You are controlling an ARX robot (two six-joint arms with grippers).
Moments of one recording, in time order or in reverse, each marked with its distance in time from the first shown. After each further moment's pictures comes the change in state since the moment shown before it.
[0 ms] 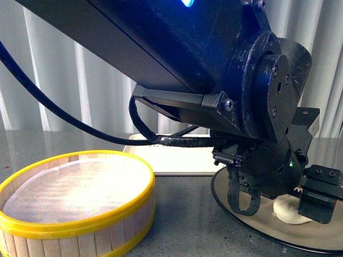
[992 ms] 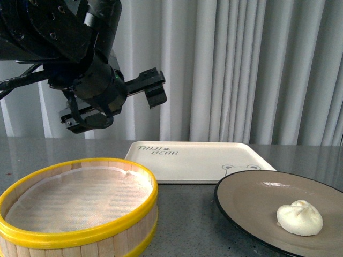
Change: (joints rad) left arm 0.379 -0.227 -0.118 0.145 -0.299 -0.512; right arm 0.000 0.000 0.000 0.000 0.000 0.000
